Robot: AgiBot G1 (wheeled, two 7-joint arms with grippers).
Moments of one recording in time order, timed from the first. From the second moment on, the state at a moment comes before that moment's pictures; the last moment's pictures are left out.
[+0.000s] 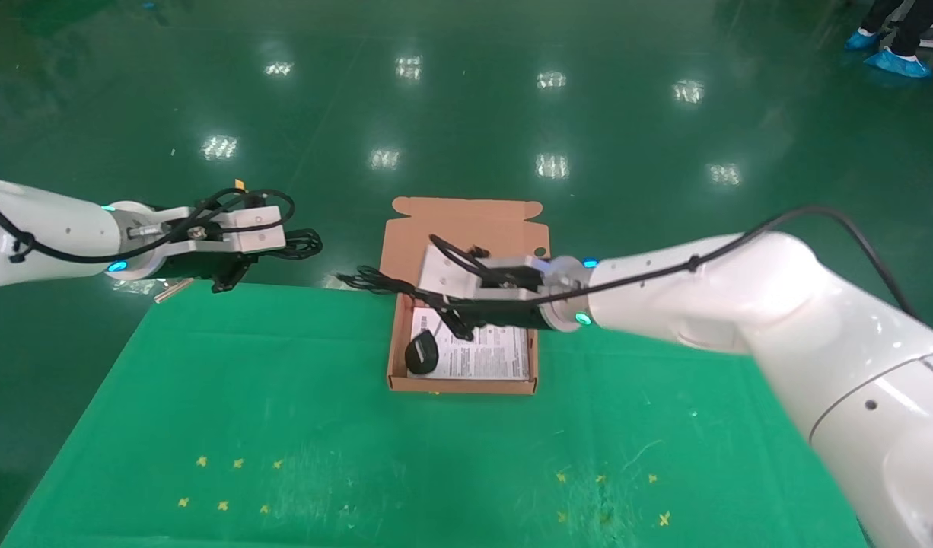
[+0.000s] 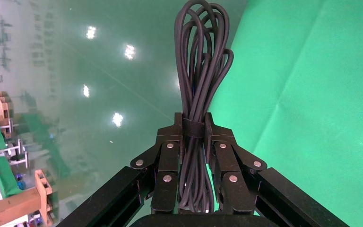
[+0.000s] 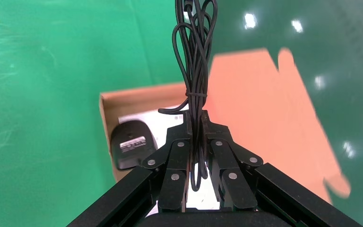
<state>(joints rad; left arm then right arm) -1.66 1.05 0.84 -0.88 2.28 0.94 -0.40 1.63 -1.37 -0.95 0.48 -1.38 -0.78 -0.24</state>
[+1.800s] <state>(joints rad) -1.49 1.35 0.84 -0.57 1.91 0.65 0.08 1.61 -0.95 -1.12 0.72 -1.34 -0.67 0.02</state>
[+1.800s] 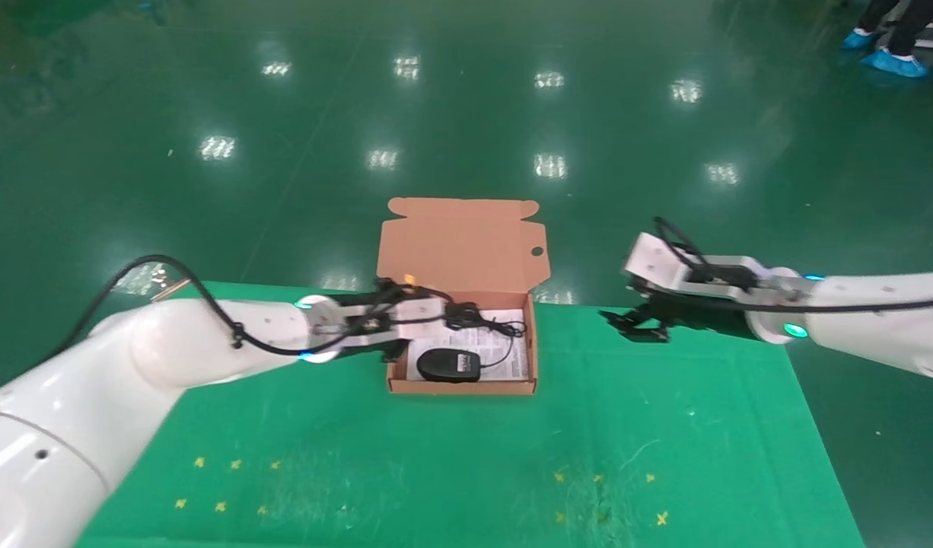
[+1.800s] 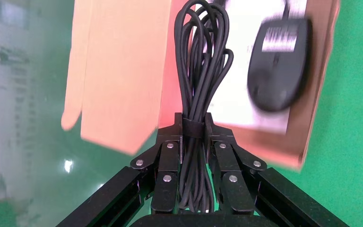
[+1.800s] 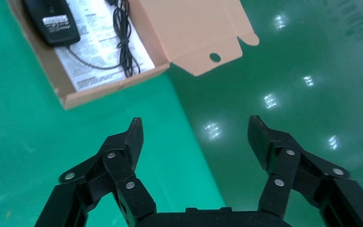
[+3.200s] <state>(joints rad) -1.53 1.34 1.02 -0.58 1.61 0.58 0.19 1.64 -0.75 -1.19 1.09 -1.53 -0.61 0.32</state>
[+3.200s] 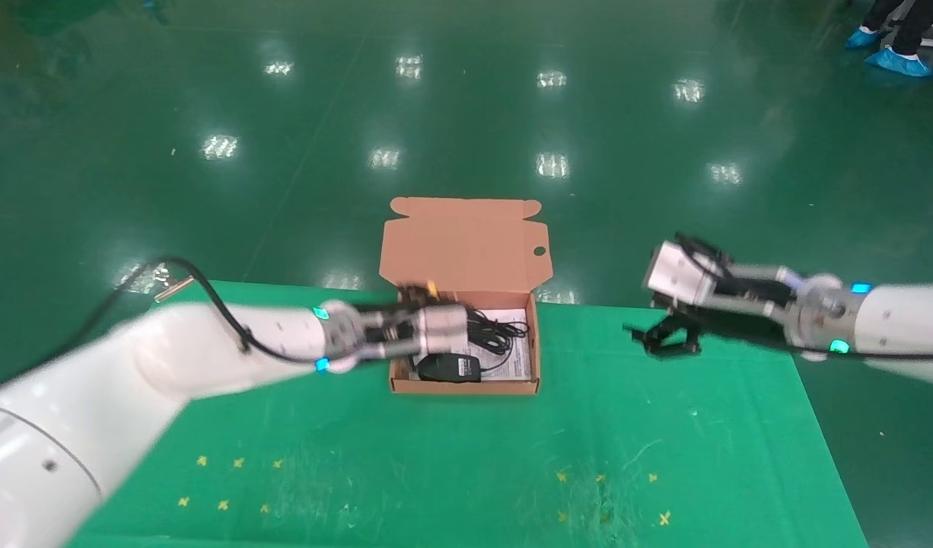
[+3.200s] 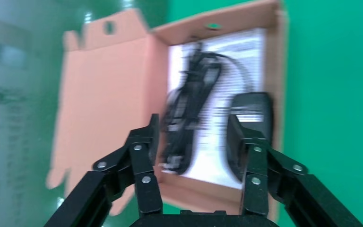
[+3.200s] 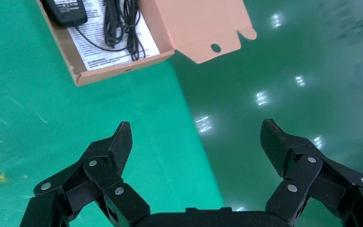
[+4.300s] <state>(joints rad) -1.47 1.08 0.75 -0.81 1.30 0.83 0.03 1.56 -0.69 -0.93 1.18 -1.36 -0.88 0.23</state>
